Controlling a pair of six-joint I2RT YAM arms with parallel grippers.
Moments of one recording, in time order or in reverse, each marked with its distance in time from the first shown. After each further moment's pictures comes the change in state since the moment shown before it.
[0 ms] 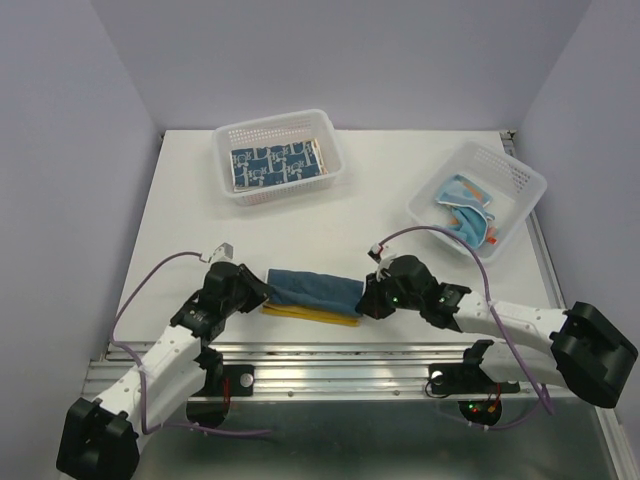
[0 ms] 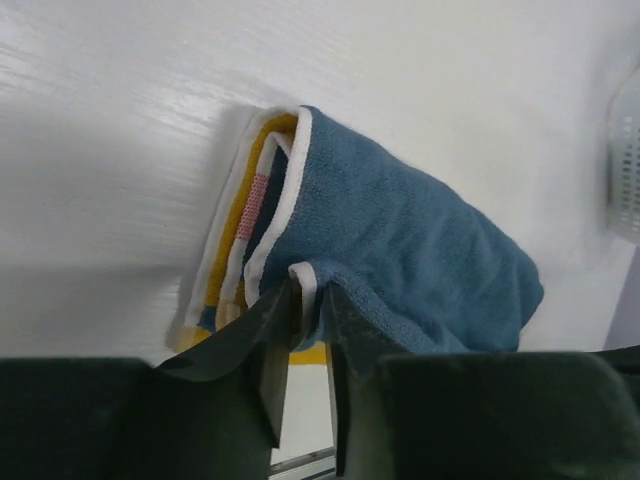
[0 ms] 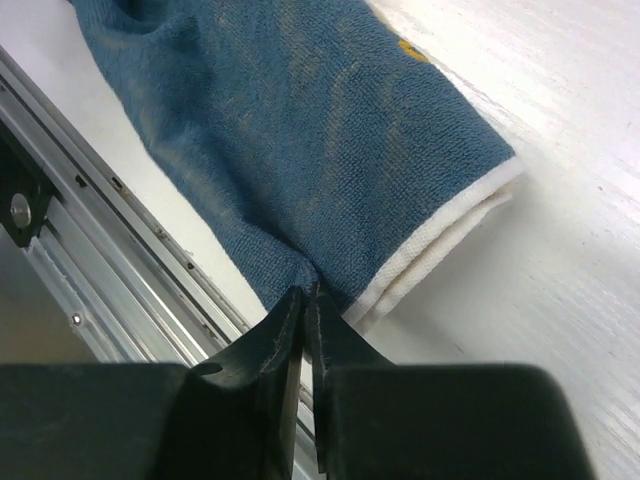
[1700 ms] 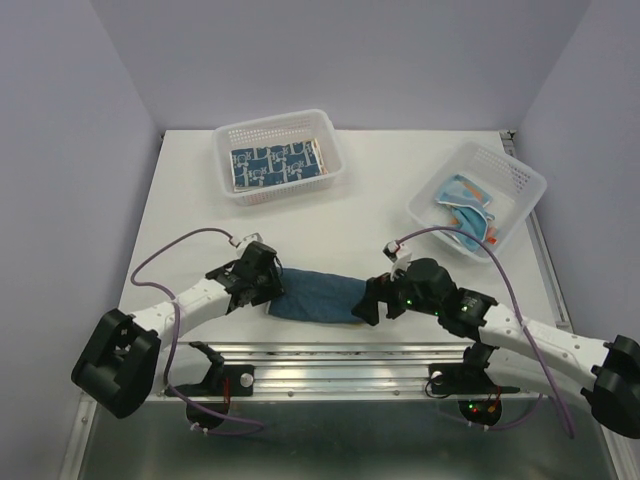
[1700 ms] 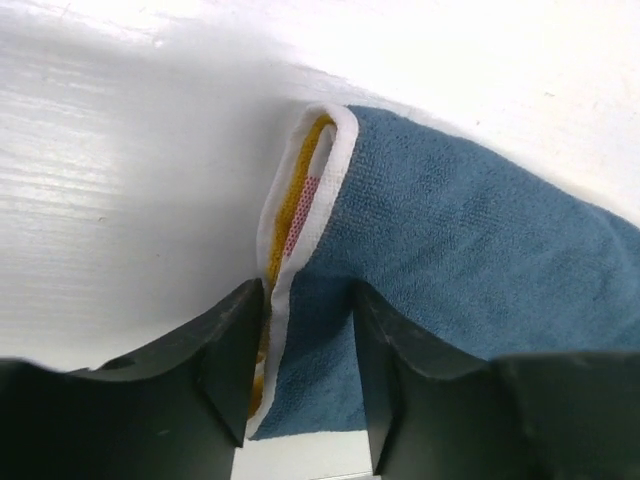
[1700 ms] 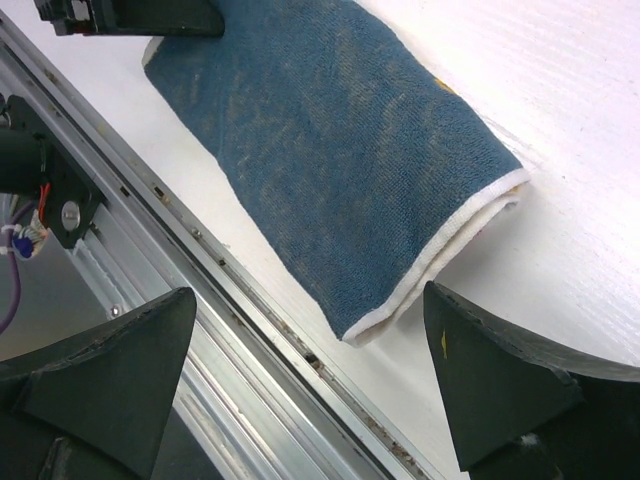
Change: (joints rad) left arm -0.167 0.472 0.252 -0.116 -0.160 0.076; right arm 0.013 -0.247 -0.005 -0.139 0.048 0.014
